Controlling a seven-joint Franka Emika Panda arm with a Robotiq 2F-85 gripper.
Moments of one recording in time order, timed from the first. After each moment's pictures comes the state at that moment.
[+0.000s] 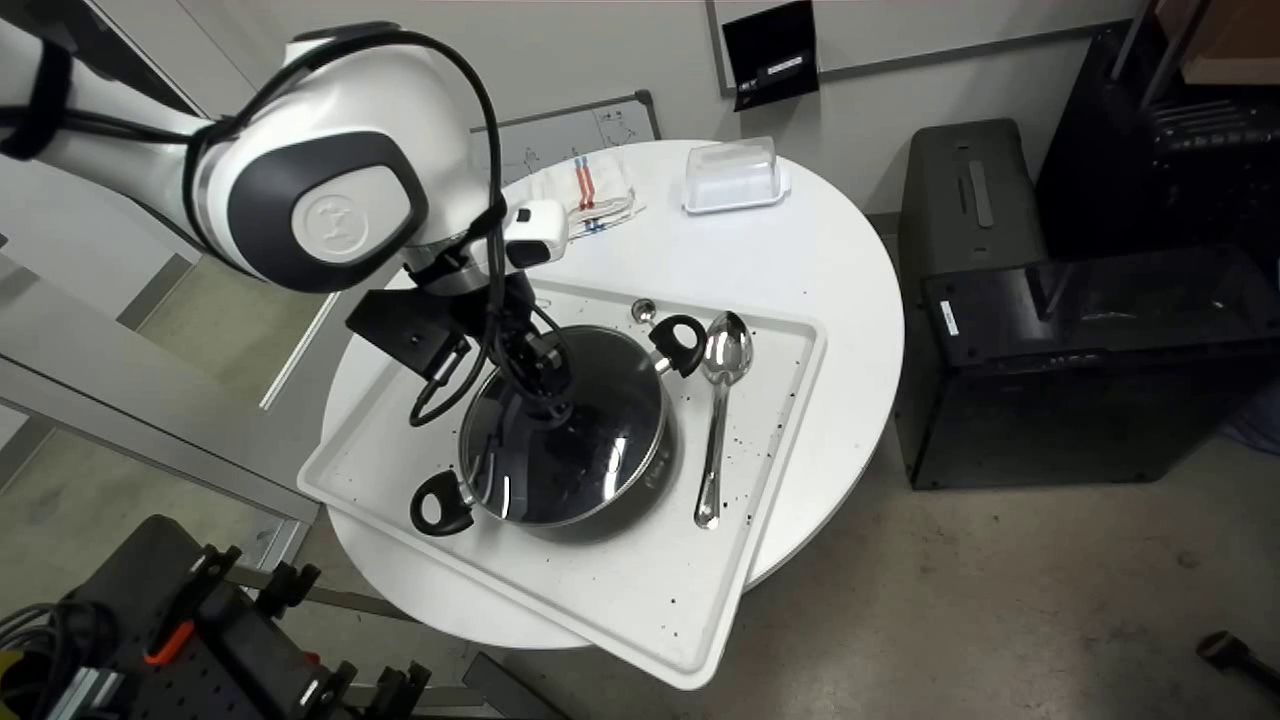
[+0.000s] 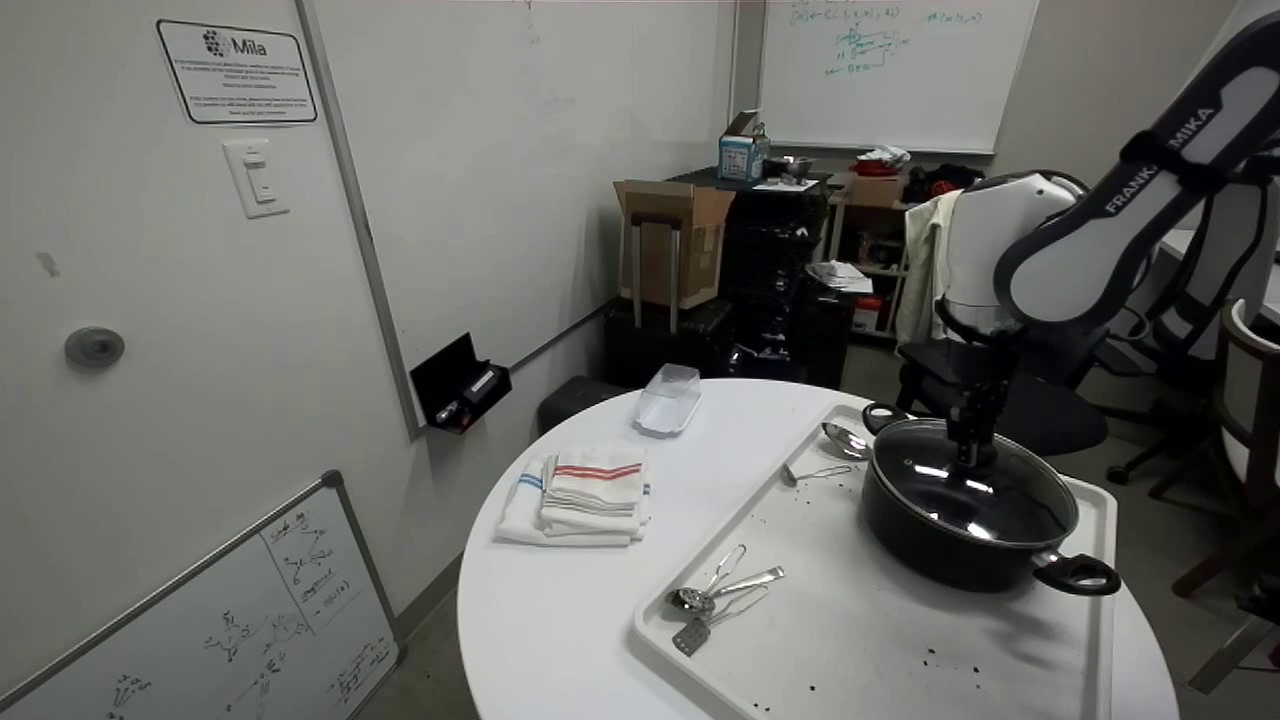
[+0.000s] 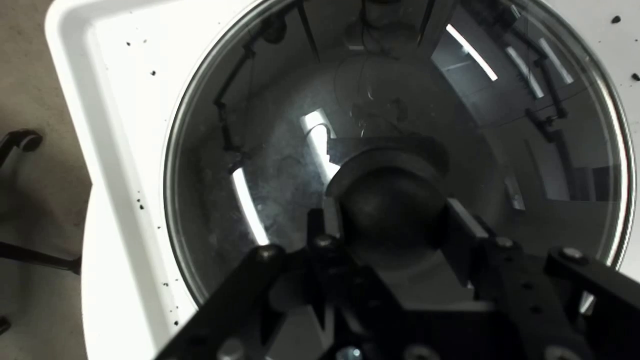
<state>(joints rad) -0.07 0.56 -0.10 -2.17 -0.11 2.58 0.06</state>
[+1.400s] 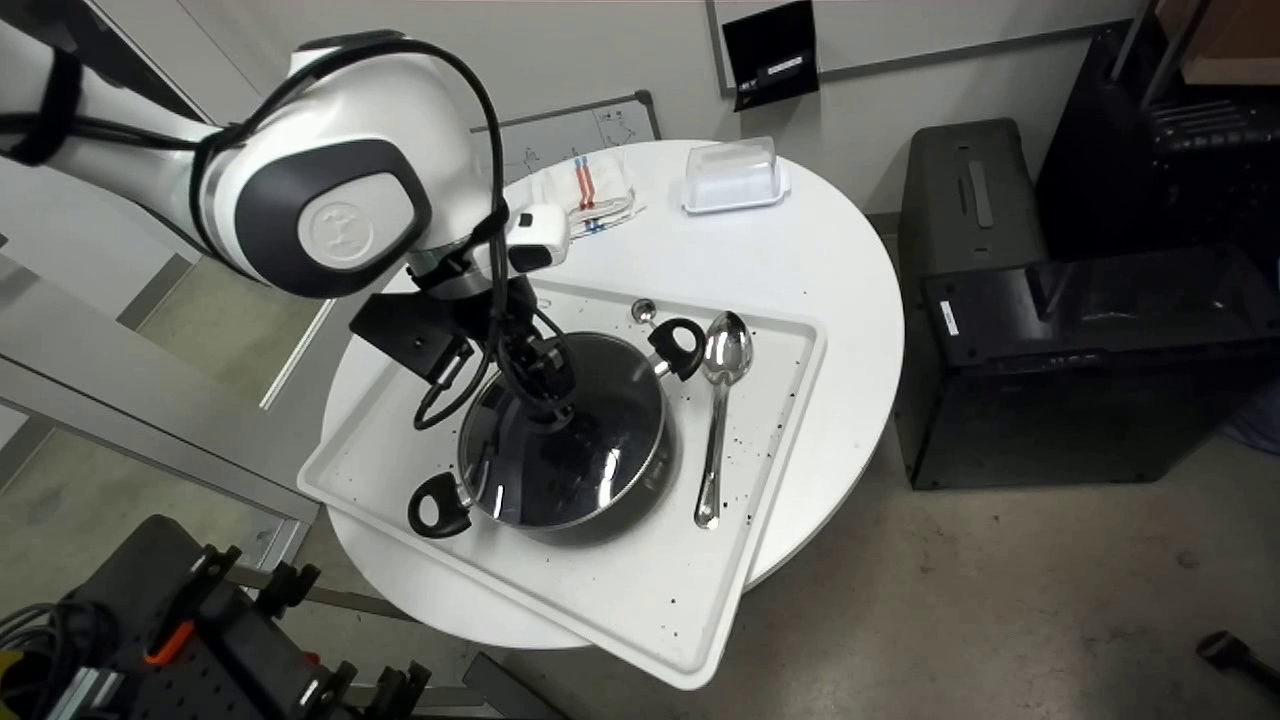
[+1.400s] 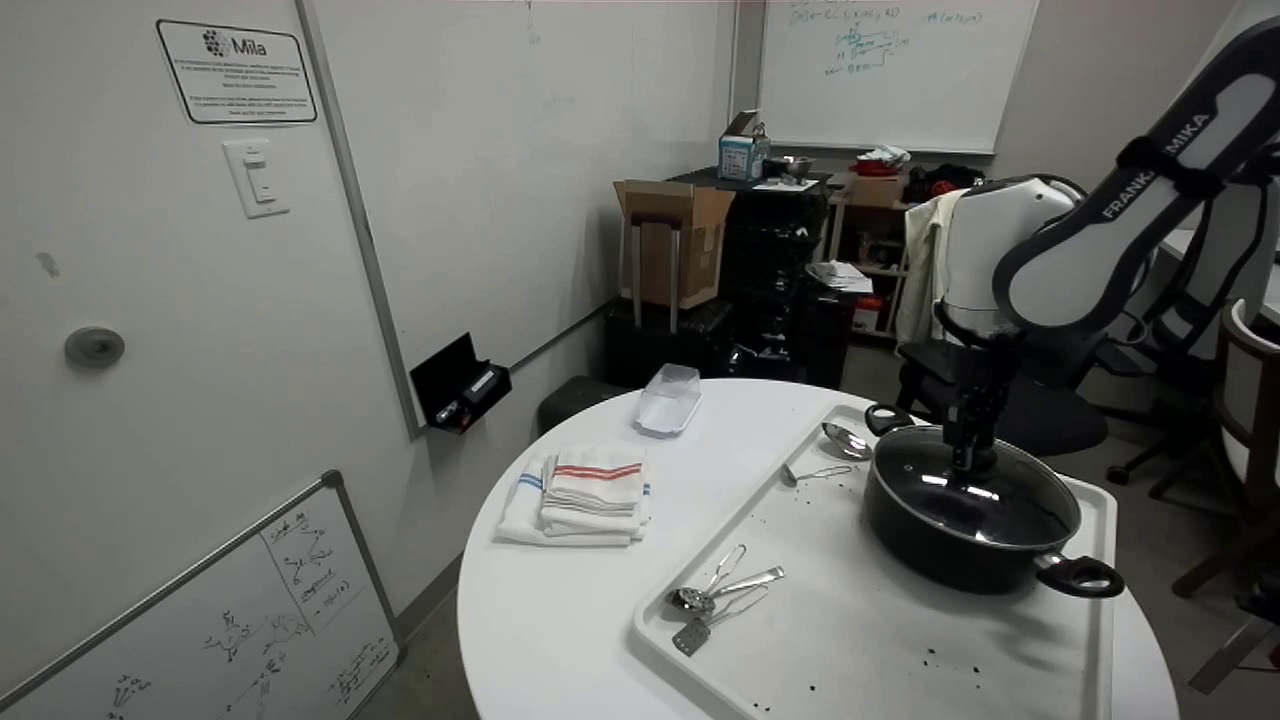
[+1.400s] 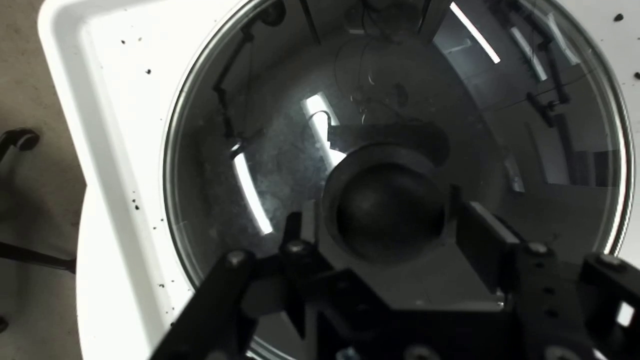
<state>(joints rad) -0.07 0.57 -0.10 -2.17 -0.10 2.59 0.06</state>
